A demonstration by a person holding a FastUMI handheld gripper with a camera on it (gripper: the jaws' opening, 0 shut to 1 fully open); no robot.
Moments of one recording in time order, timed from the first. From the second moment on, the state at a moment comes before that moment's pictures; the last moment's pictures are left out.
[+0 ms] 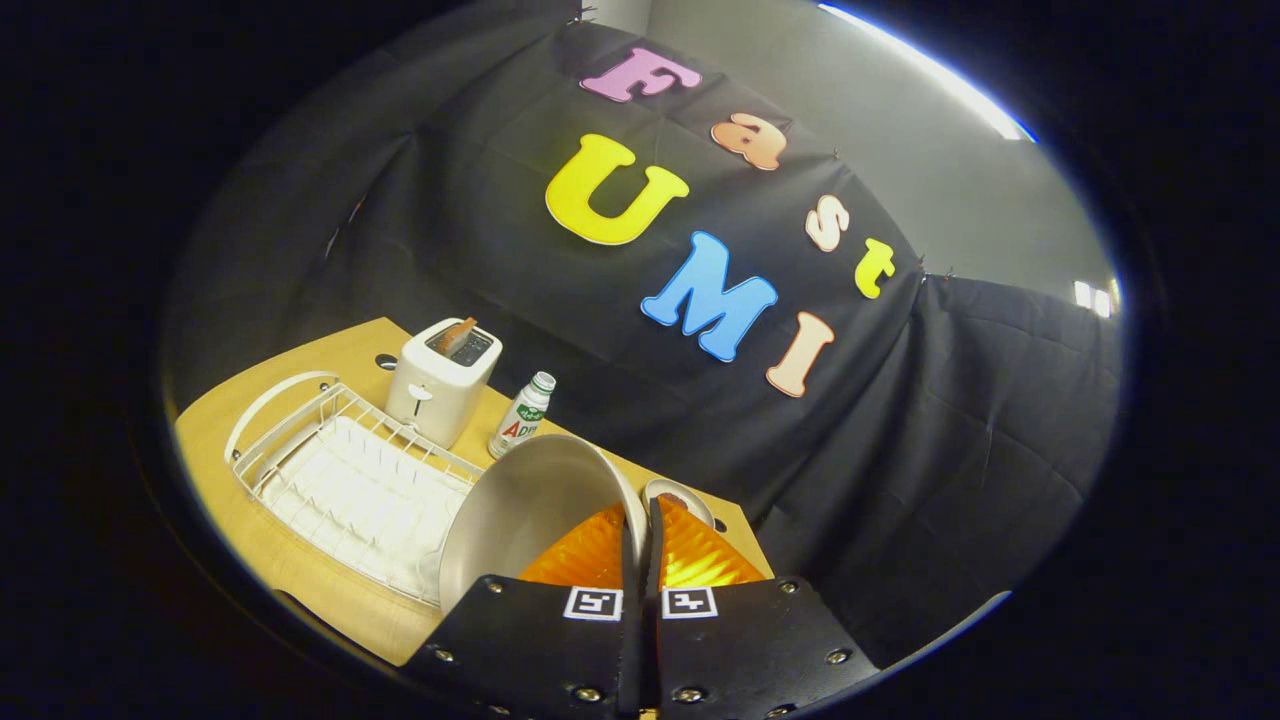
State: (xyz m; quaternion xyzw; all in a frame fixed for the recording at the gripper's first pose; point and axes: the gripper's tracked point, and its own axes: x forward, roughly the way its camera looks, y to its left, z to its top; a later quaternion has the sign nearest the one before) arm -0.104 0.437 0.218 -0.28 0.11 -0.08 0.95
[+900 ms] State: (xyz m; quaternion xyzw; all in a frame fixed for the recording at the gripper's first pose) arm -0.206 0.411 0.108 -0.17 0.19 0.02 0.97
